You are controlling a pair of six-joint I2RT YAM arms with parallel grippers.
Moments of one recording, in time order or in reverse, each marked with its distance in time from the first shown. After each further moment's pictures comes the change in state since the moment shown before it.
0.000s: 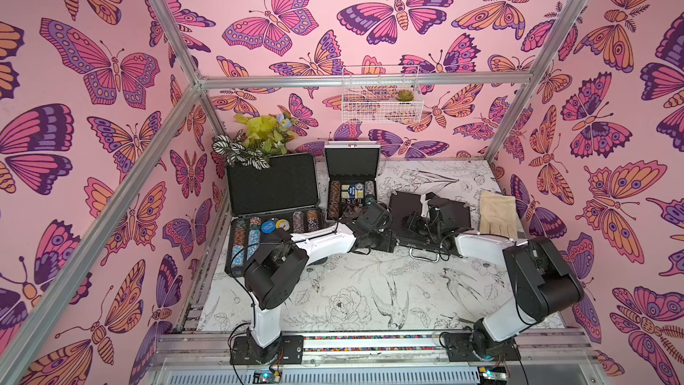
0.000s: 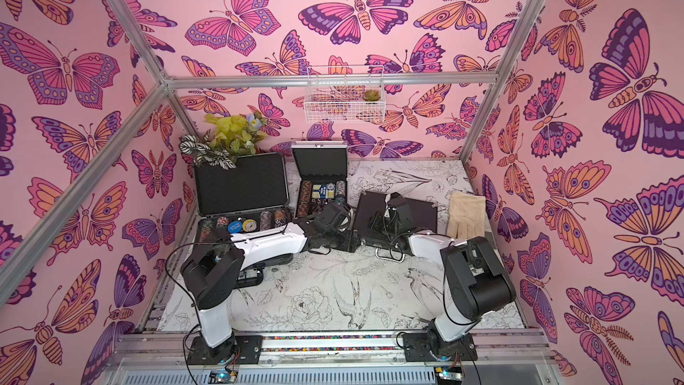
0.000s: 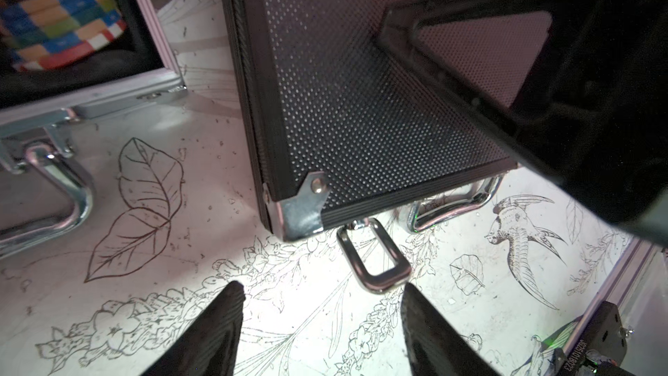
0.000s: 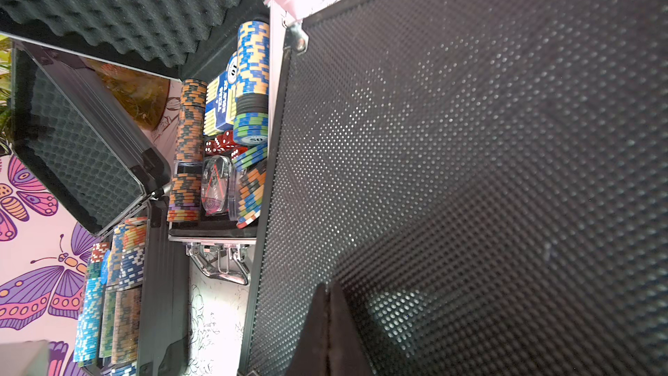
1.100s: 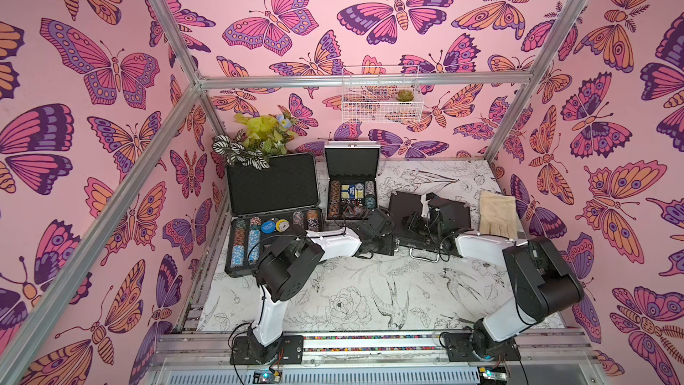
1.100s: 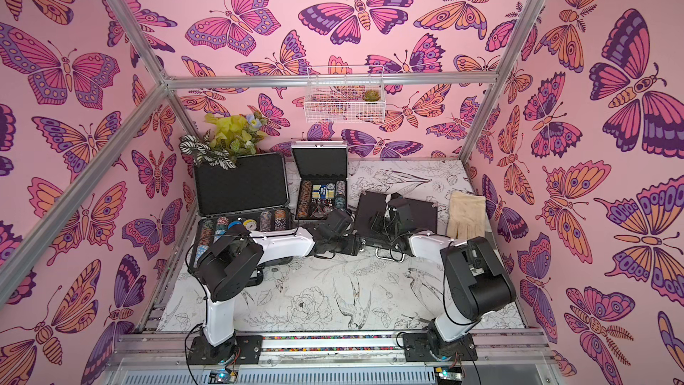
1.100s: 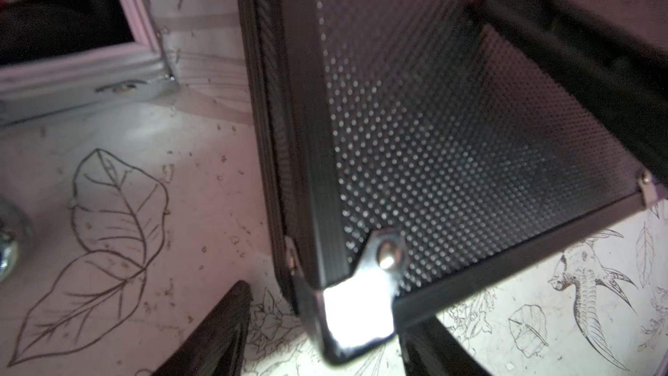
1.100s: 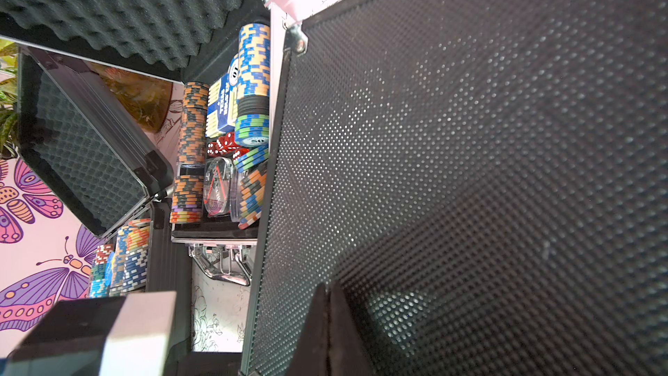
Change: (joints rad) left arm -0.008 0.105 -0.029 0.132 -0.064 -0.029; right arm -0.001 -0.002 -0.007 0.012 -0.002 0.011
